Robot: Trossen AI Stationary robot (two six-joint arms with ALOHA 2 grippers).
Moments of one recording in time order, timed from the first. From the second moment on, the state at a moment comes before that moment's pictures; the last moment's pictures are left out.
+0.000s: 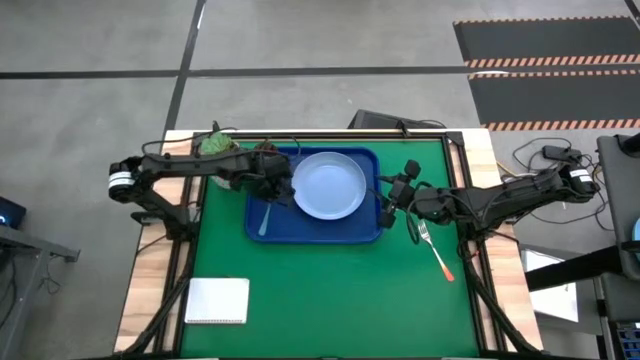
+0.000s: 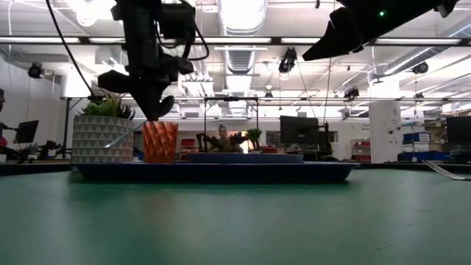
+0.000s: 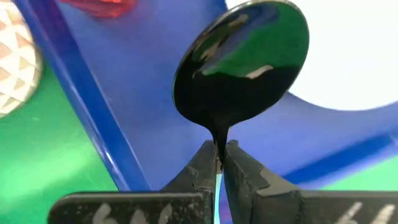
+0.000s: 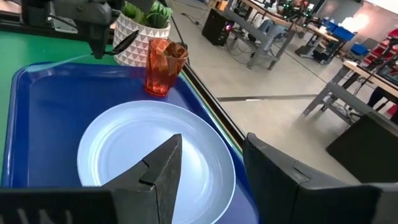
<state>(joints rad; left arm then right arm) 0.26 1.48 1.16 -1.00 -0.06 -0.94 0.12 1.07 0.63 0.08 0.68 -0.13</state>
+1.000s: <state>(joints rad) 0.30 1.65 1.16 -1.00 -0.22 -0.93 0.12 1.07 0.63 0.03 0.68 -0.13</state>
